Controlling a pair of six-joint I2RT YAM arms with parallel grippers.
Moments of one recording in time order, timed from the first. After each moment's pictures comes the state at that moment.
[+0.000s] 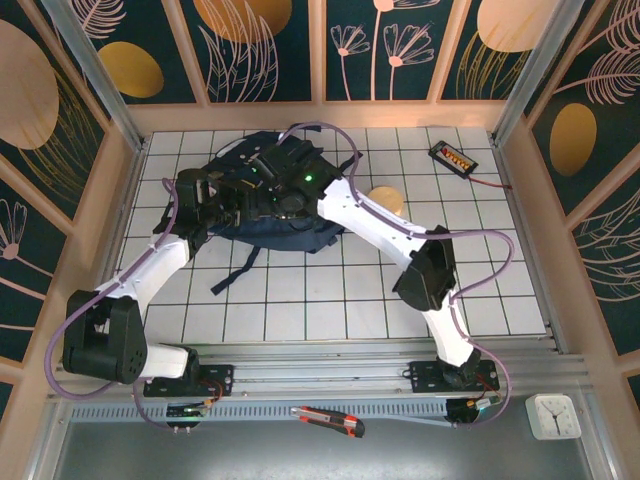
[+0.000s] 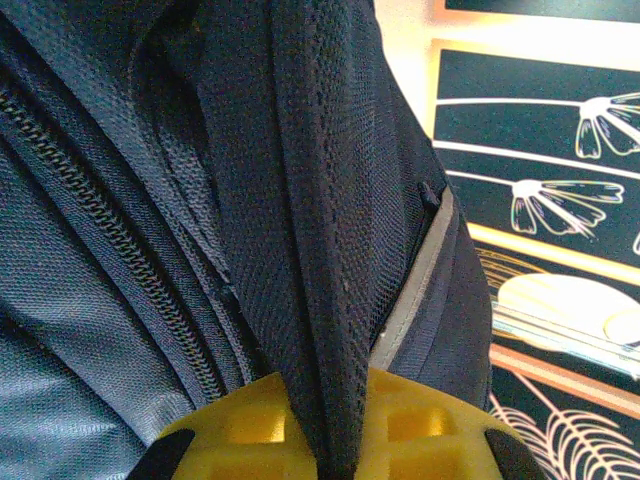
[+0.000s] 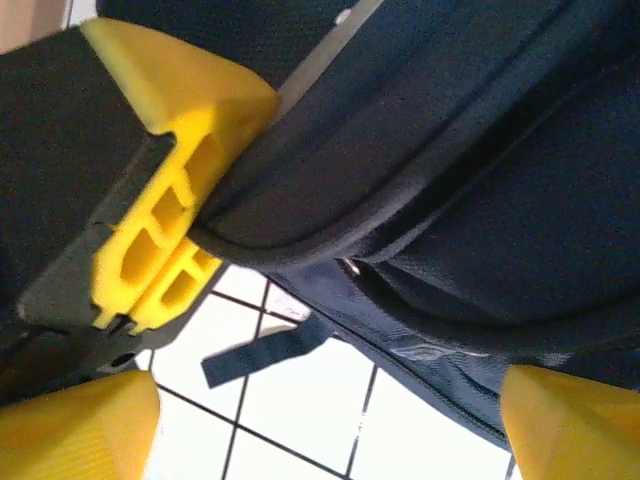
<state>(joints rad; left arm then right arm) -0.20 1.37 0.88 0.03 0.40 -1.52 0.94 2.12 2.18 -1.02 0.06 0.72</state>
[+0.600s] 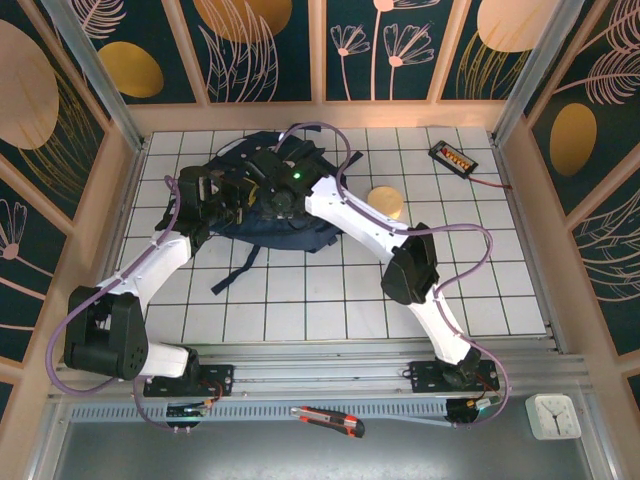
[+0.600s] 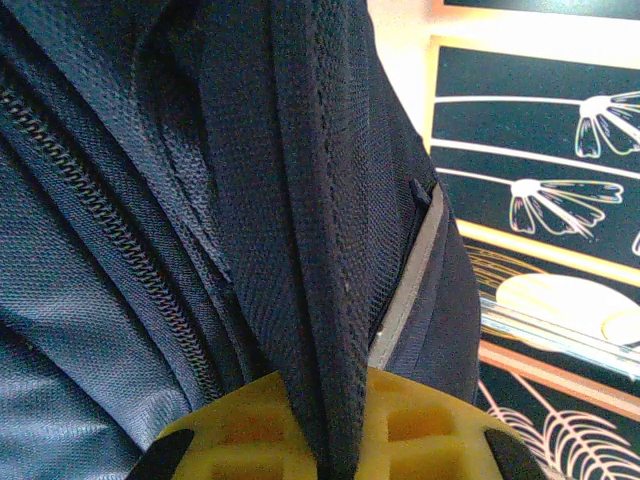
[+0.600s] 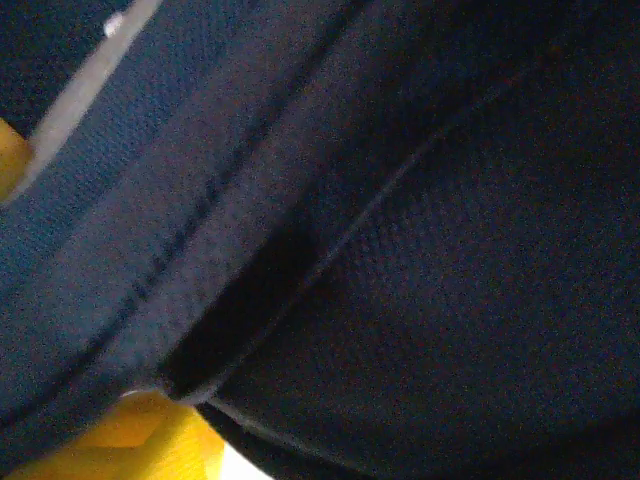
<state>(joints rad) -0.20 1.39 0.90 0.03 0.40 -1.53 0.94 2.25 2.32 -1.17 0.21 0.74</state>
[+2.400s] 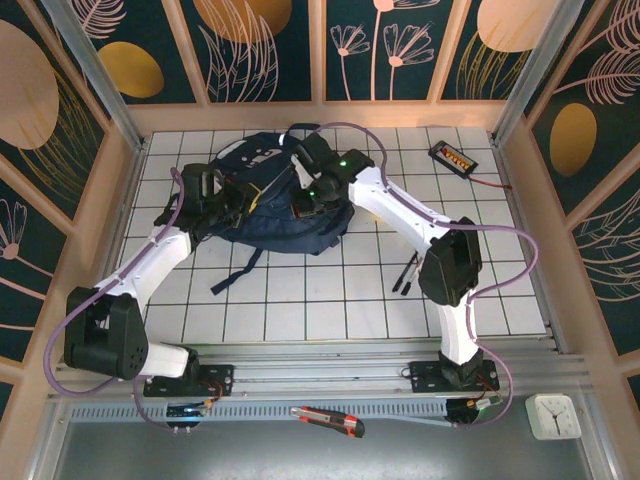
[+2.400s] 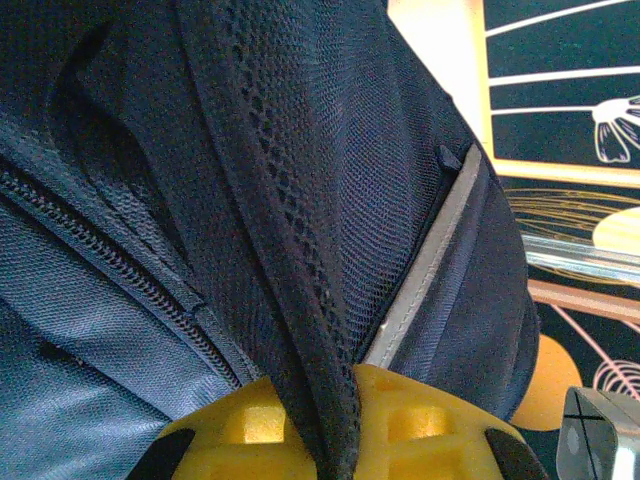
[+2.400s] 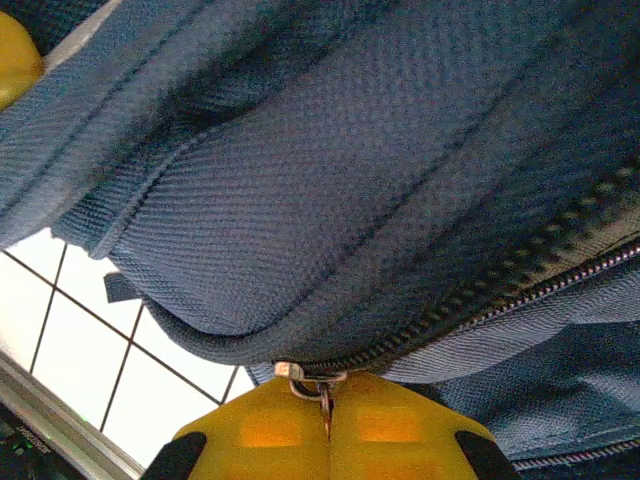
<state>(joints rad) -0.21 1.39 0.96 -0.15 0.41 -1.26 0.75 2.00 1.95 -1.01 -0.19 0.36</state>
